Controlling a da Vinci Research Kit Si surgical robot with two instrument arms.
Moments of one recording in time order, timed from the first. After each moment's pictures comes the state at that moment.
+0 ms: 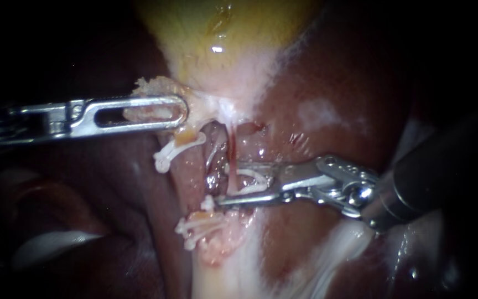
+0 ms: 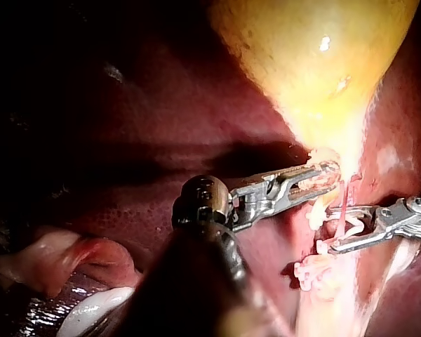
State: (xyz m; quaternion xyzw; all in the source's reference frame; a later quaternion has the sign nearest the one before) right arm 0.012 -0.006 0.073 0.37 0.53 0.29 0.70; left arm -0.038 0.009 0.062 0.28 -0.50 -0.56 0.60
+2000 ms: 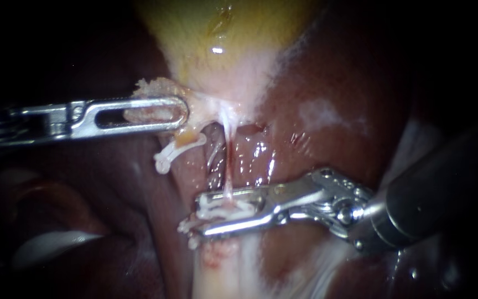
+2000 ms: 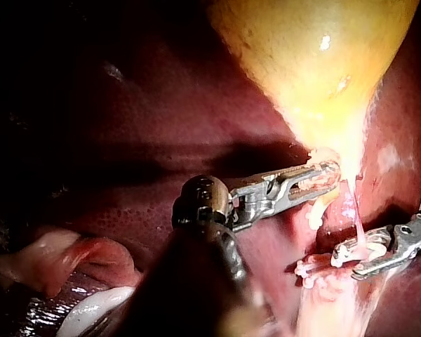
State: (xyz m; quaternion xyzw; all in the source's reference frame) right arm 0.012 -0.007 0.068 0.46 0.58 0.28 0.61; left arm -0.039 0.009 0.062 0.28 -0.50 -0.56 0.60
